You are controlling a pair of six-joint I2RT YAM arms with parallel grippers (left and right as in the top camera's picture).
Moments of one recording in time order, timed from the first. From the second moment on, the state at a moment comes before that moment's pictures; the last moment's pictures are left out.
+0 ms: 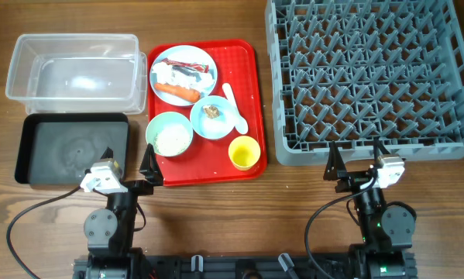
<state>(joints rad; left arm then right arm) -0.01 0.01 0.01 -0.07 0.00 -0.30 0.03 0.02 0.01 0.00 -0.08 0.15</state>
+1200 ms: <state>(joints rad) -0.01 0.01 0.01 -0.01 0.05 -0.36 0.03 0.02 0.01 0.06 -0.14 0.15</state>
